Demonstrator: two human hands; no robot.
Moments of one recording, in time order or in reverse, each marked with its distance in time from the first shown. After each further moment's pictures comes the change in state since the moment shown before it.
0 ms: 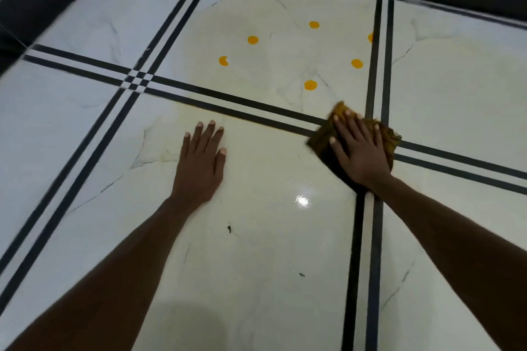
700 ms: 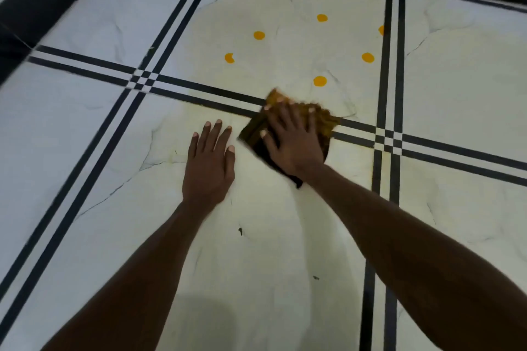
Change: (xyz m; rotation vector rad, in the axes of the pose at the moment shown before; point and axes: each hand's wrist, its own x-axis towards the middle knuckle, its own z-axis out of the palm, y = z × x) left_hand 0.002 0.006 0.003 0.005 0.055 -0.053; right_hand 0.046 -0.152 0.029 -0.023 0.046 -0.124
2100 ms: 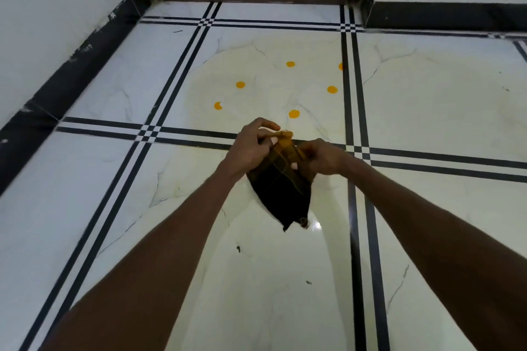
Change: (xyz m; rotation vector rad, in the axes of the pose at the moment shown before) left_hand 0.086 0.134 -0.076 -0.746 -0.354 -0.104; right_hand -0.035 0.081 -0.109 0.615 -0.390 0.143
